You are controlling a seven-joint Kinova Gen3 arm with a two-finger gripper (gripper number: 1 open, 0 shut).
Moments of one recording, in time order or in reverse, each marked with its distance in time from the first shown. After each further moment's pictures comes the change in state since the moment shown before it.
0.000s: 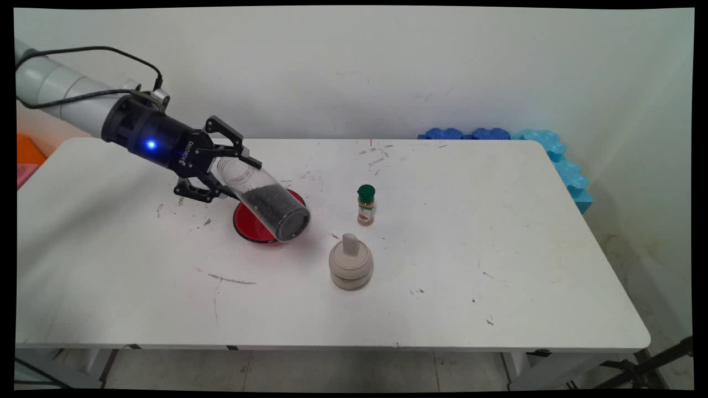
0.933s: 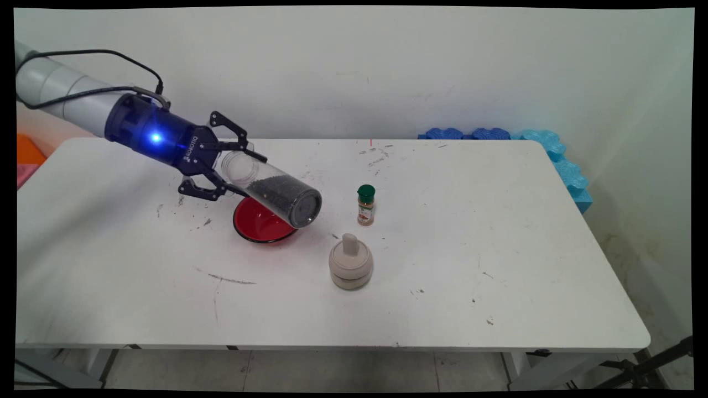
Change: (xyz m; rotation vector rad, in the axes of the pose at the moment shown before) arm -0.004 0.003 0.005 -0.046 -0.024 -0.170
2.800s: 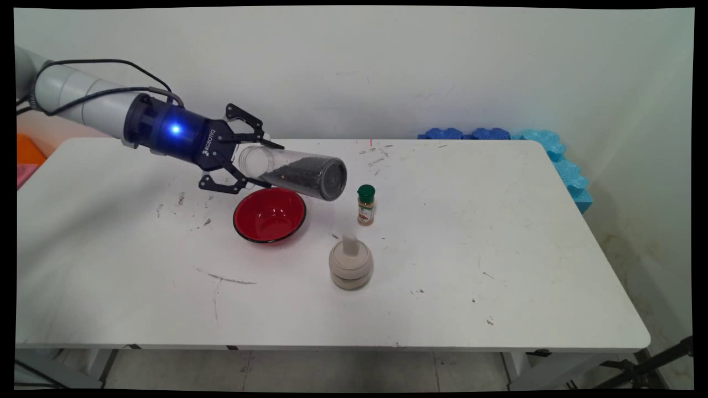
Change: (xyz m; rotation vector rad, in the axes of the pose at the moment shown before) arm -0.002 0.004 0.021 -0.090 -0.030 -0.214
